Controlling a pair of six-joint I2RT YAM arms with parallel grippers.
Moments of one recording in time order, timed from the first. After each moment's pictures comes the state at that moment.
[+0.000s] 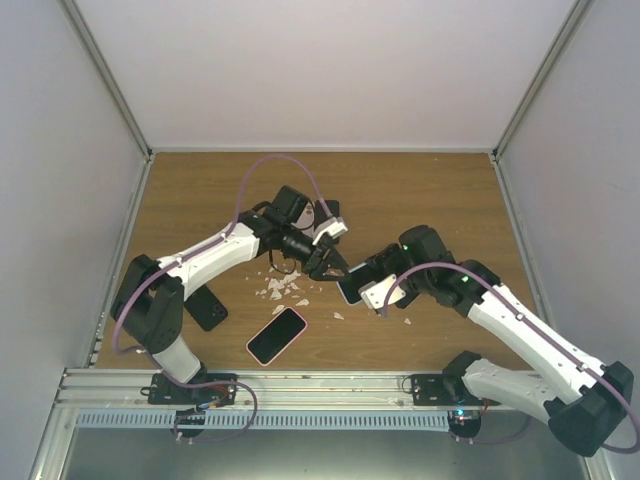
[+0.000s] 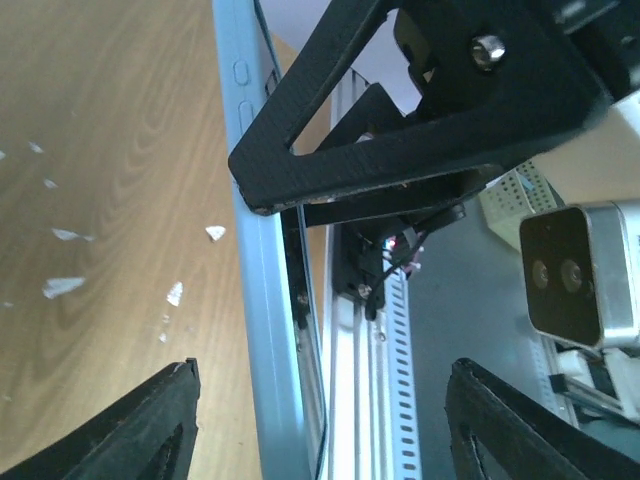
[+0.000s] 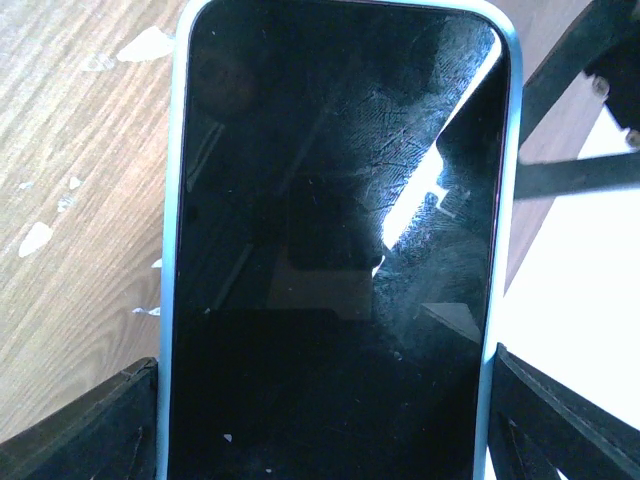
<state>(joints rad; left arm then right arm) -0.61 1.63 1.22 -0.52 1.05 0.10 0.64 0.99 0.88 -0.75 -0.11 -1.62</state>
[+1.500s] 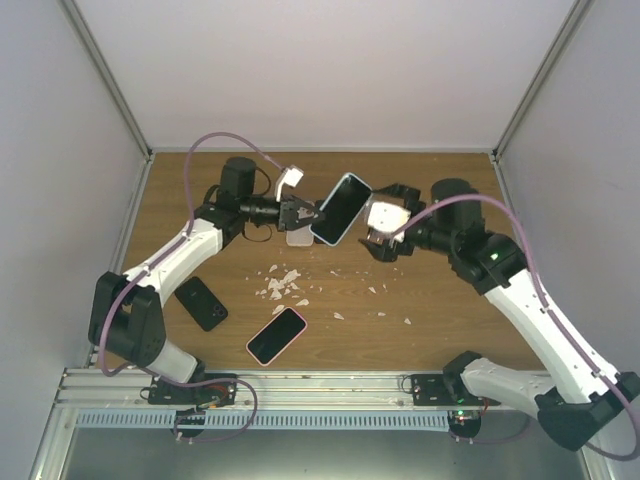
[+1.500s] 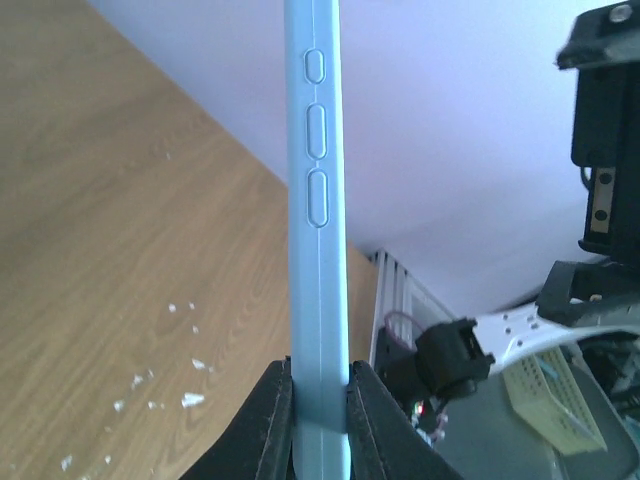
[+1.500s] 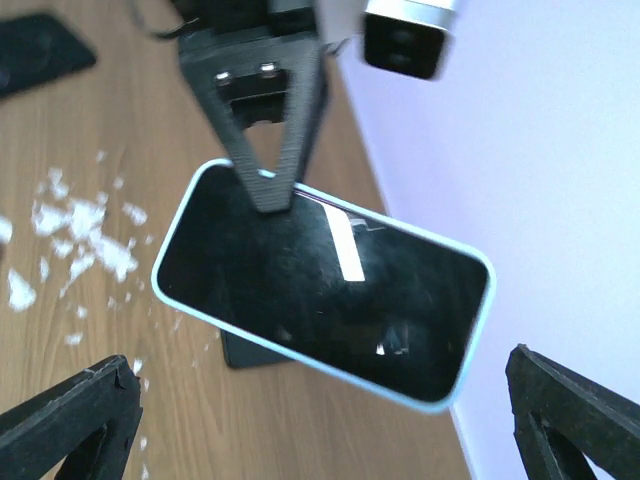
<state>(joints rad) -0.39 1.52 1.16 -0.14 1.07 -0.29 0.60 1.04 1.20 -0.63 -0.27 -0.94</state>
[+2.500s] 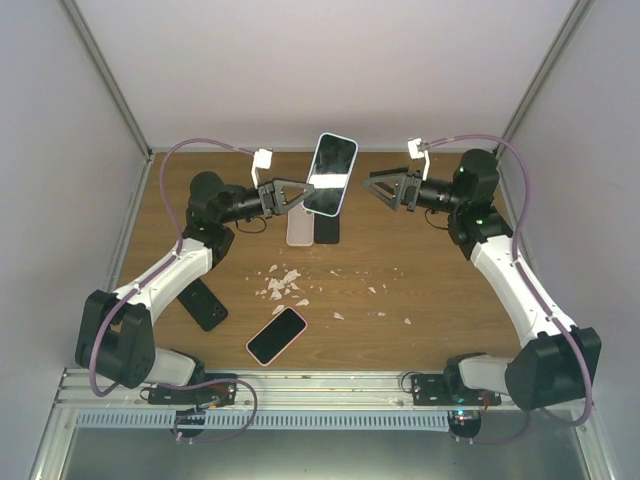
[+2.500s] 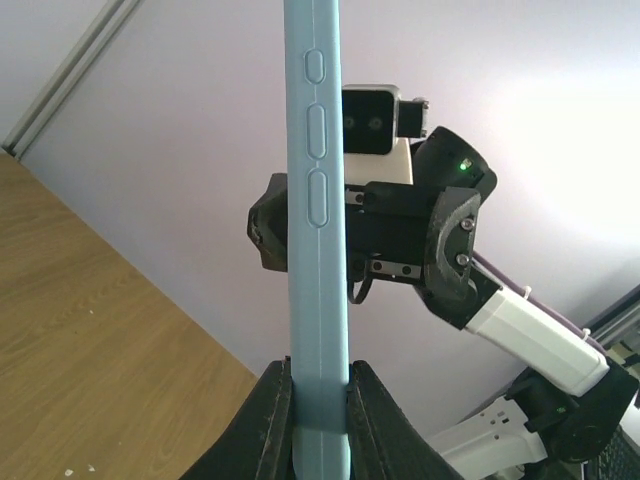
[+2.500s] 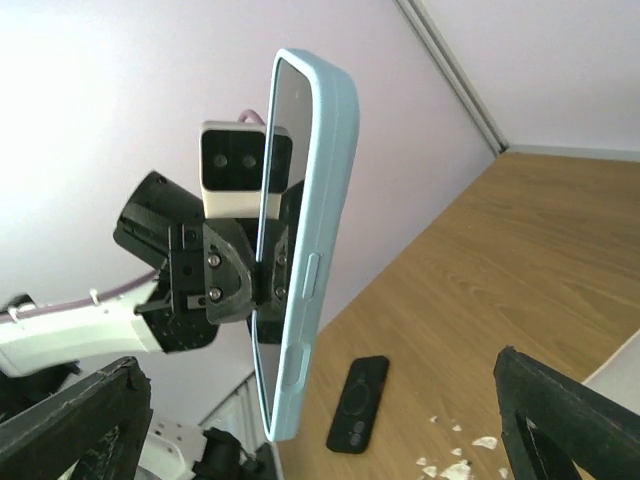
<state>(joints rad) -0.34 1.39 0.95 0.69 0.99 -0.96 0.20 1.26 1.12 0.05 -1.06 0.57</state>
